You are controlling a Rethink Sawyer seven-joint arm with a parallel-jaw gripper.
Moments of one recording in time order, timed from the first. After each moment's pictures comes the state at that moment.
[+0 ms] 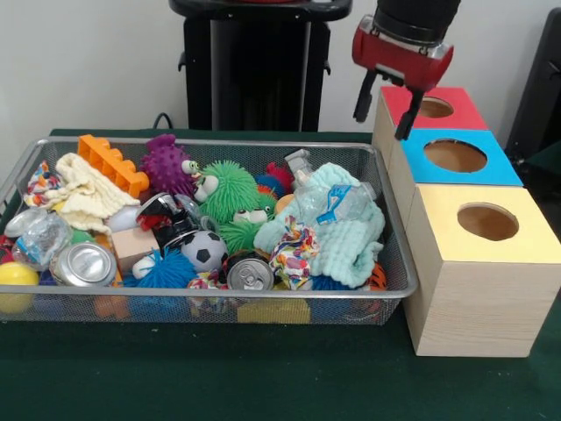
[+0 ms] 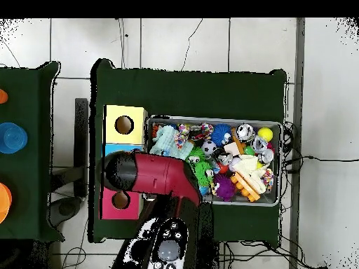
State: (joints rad) arm 0.15 -0.66 -0.28 1.65 0.14 0.61 2.17
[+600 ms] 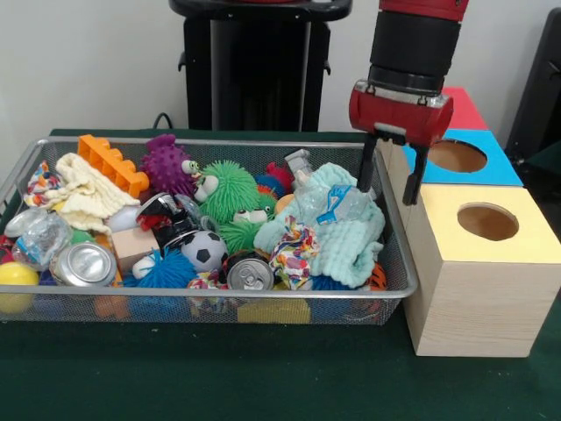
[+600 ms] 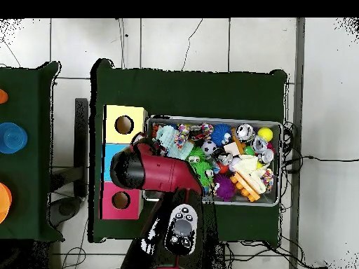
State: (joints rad) arm 0.08 -0.60 -0.19 1.70 0.16 0.20 2.17
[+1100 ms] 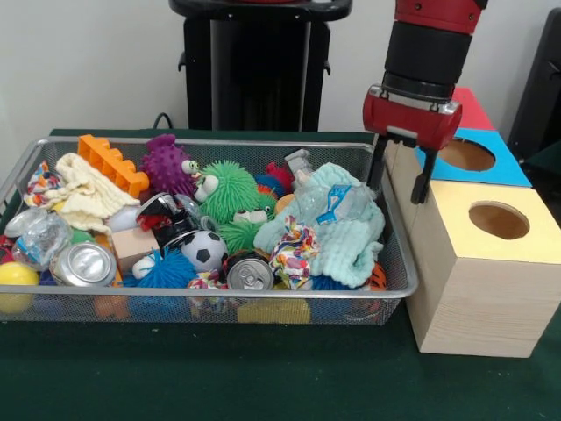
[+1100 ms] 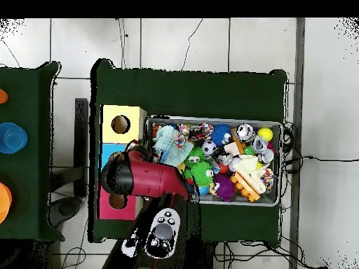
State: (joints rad) arm 0.18 -0.57 -0.25 1.71 0.20 0.21 2.17
